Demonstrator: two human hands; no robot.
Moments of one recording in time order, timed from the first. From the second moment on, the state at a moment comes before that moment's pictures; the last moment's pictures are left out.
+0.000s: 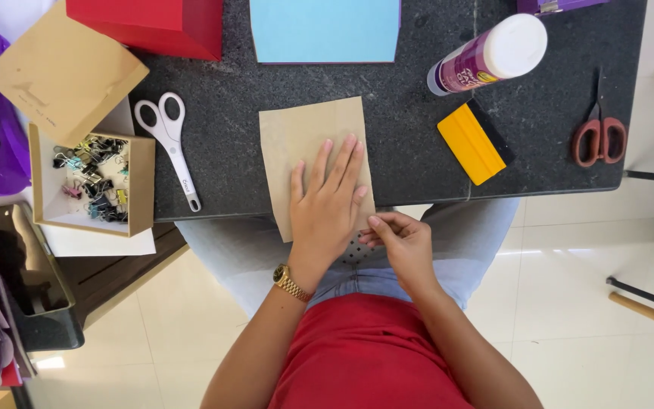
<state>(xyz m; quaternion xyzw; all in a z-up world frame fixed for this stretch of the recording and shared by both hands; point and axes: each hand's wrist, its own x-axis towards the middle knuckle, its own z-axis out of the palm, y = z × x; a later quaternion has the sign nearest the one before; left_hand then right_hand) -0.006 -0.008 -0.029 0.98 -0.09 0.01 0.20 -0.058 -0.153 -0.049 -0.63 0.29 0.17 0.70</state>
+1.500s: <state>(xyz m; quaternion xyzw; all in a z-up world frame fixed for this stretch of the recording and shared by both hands) -0.005 -0.003 -0.030 0.98 -0.08 -0.02 0.19 0.044 -0.177 -0.003 -0.97 -0.07 0.15 0.20</state>
